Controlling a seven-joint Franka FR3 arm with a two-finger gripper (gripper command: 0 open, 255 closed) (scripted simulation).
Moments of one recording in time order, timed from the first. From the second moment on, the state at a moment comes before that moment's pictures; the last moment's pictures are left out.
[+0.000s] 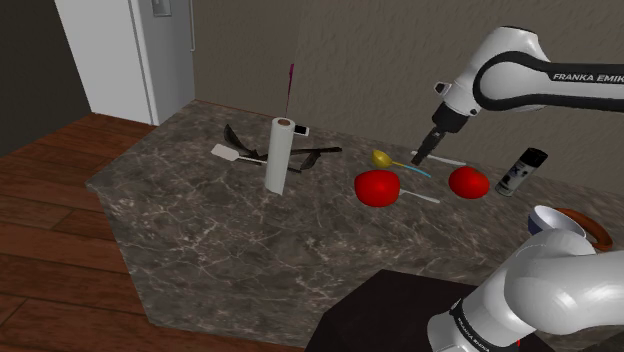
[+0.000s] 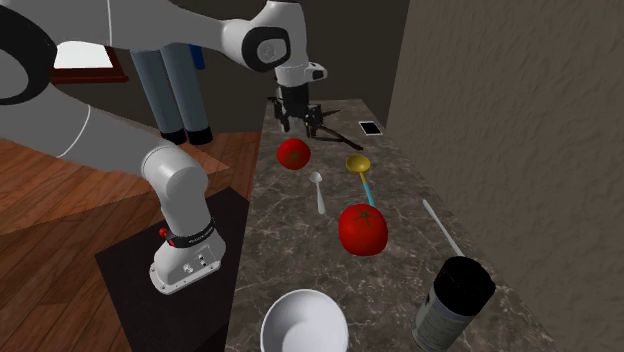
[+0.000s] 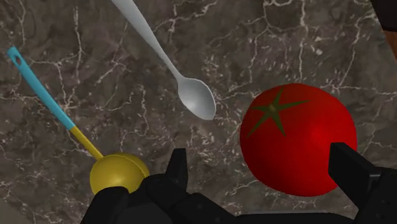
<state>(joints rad) 0.00 -0.72 -0.27 -2.57 -0.14 2.00 -0.45</state>
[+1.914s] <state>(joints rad) 0.19 0.08 -0.71 -2.32 0.17 2.54 -1.49</state>
